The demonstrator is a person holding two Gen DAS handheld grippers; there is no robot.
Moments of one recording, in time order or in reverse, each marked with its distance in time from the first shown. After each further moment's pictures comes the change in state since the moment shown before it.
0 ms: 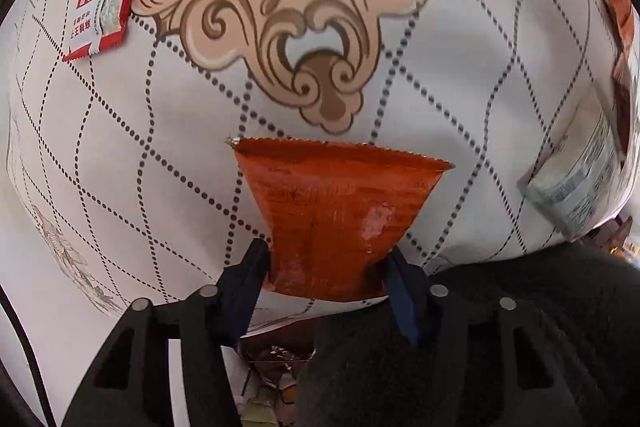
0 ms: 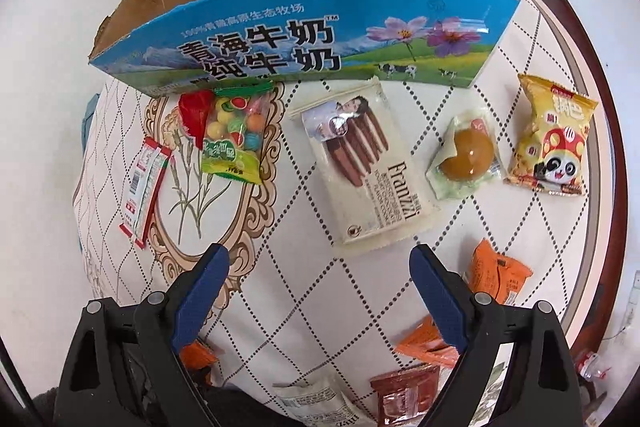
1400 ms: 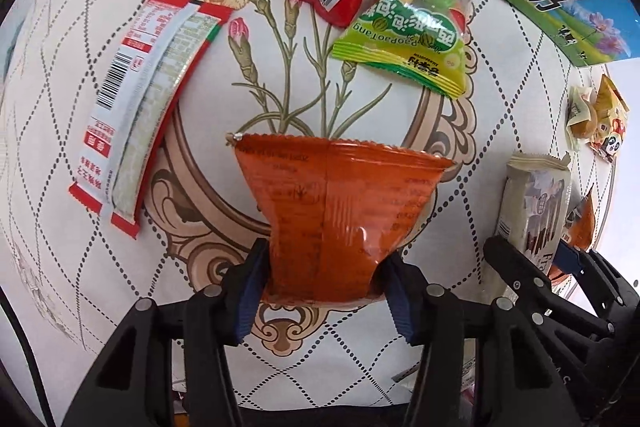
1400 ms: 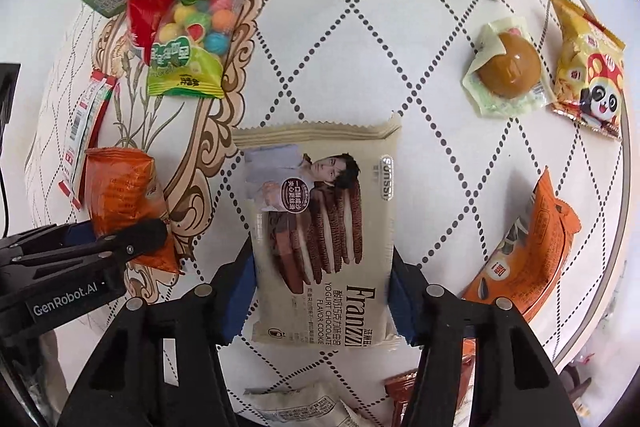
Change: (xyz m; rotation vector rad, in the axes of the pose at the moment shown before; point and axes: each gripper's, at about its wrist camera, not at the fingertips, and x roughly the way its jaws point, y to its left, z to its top) left arm -0.058 -0.013 0.102 -0.311 -0.210 -0.206; right arm 0.067 0.019 -0.047 -0.020 0.097 -0.106
